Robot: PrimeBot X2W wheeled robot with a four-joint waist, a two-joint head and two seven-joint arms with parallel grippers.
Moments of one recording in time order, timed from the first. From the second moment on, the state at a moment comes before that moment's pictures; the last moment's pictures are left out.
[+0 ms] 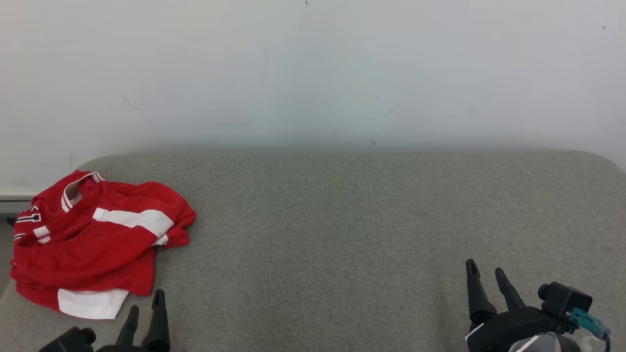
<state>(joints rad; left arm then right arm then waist) -0.04 0.14 -0.19 0.33 -0.78 0.05 -0.13 -0.05 -0.08 0.08 0.33 0.66 -0.05 -0.14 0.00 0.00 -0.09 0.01</state>
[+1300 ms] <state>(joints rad) -0.09 0.26 -0.43 0.31 -0.30 0.10 -0.12 -0.07 -0.11 0.20 0.31 0.16 -0.12 -0.18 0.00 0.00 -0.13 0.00</state>
